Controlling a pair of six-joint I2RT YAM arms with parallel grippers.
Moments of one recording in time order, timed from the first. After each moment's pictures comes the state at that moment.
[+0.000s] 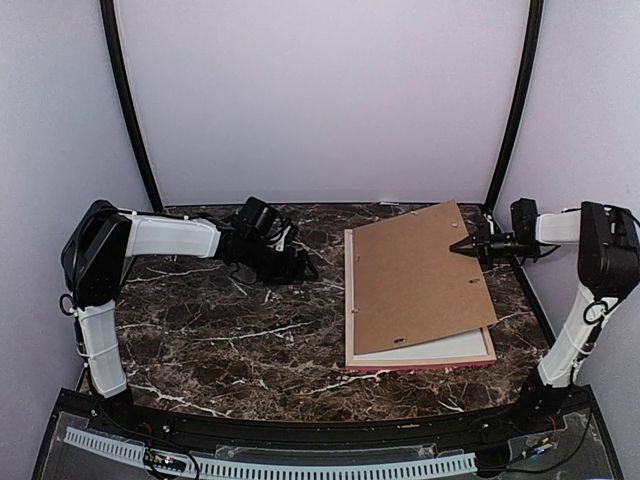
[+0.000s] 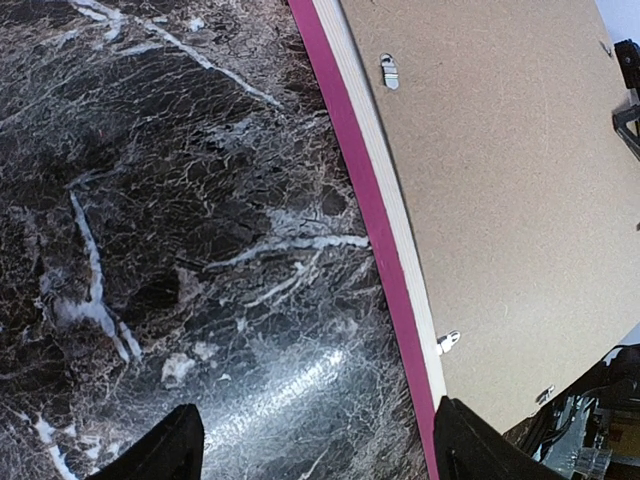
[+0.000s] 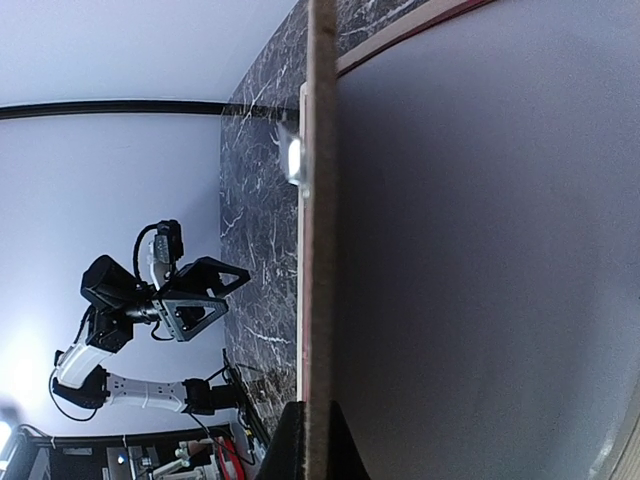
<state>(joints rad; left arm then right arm) -0.63 1.95 1.33 -0.28 0.39 -0.52 -0.15 1.78 1.10 -0.40 -1.13 0.35</state>
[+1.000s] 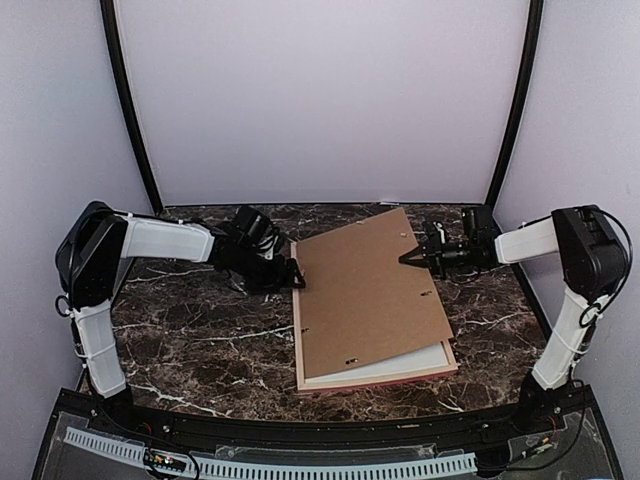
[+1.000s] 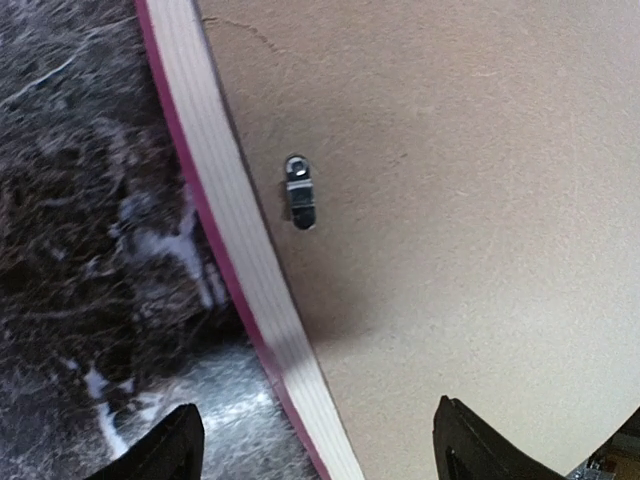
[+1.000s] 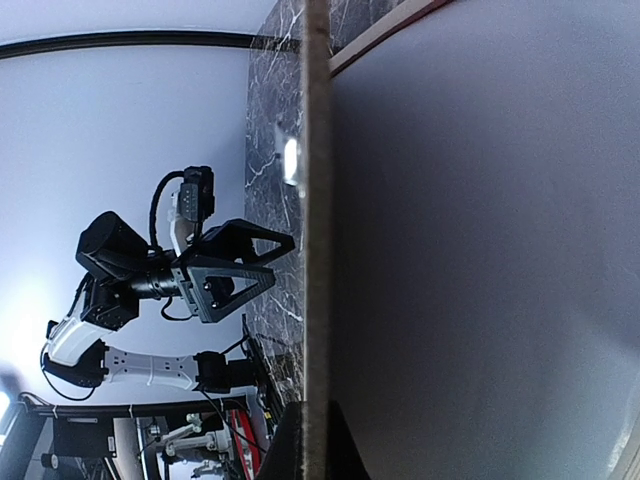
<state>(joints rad) -0.61 1.93 1.27 -0.31 0.33 -0.55 0.18 1.80 0.94 0.14 -1.06 0.77</state>
